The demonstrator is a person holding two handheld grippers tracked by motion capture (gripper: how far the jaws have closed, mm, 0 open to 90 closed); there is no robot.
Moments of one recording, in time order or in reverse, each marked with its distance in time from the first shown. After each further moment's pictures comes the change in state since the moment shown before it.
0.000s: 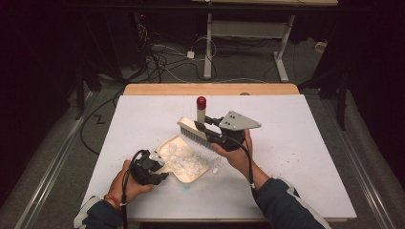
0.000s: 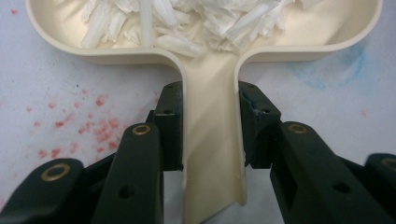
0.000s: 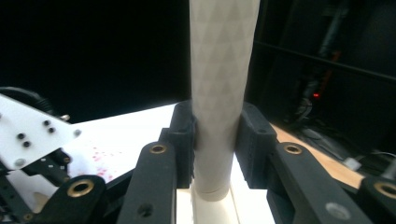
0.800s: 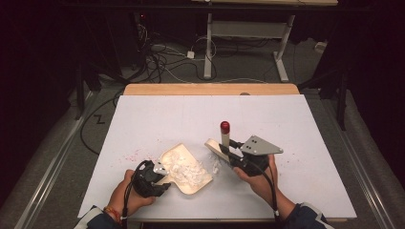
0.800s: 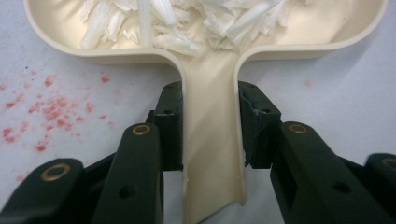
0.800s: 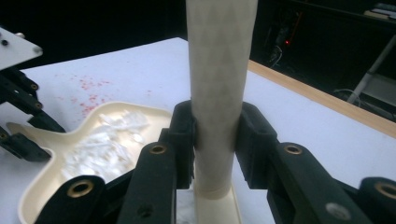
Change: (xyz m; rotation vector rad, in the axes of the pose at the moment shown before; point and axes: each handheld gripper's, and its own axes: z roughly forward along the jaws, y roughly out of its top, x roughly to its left) left arm -0.035 -0.005 -0.003 0.022 0.010 0.037; right arm 0.021 -0.041 -0.064 0.188 -0.123 0.042
